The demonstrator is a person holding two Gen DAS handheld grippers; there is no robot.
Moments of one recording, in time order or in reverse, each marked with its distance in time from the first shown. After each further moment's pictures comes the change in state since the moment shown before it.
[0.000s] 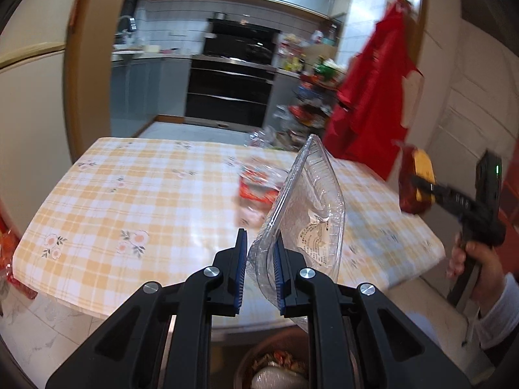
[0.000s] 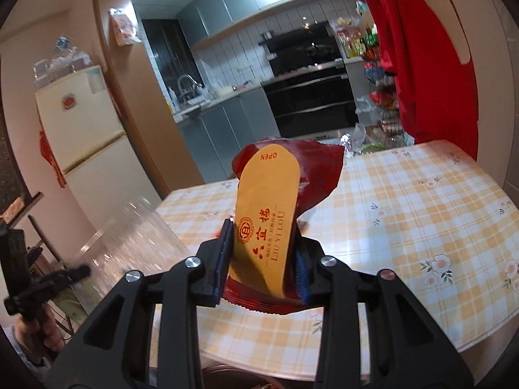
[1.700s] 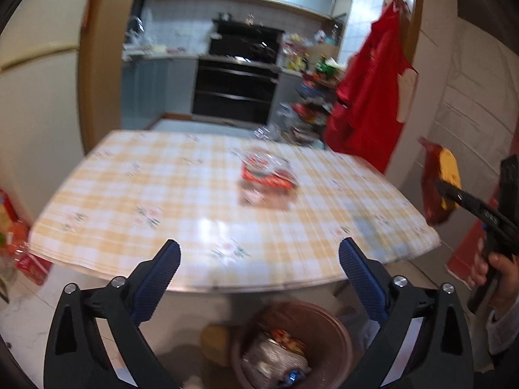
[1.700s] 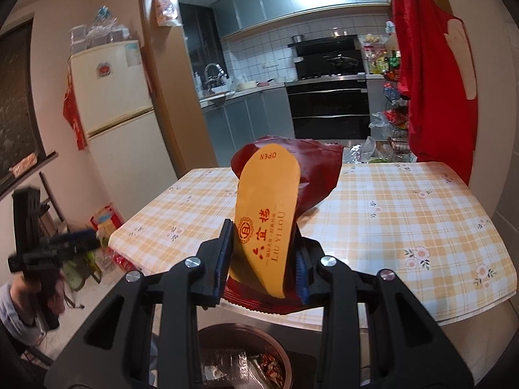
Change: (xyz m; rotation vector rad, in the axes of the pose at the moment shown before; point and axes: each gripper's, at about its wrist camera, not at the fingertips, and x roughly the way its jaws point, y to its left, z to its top) left arm -0.057 -0.008 -0.030 -0.023 -0.023 0.069; right arm -0.086 0.051 -0.034 -0.175 0.034 0.021
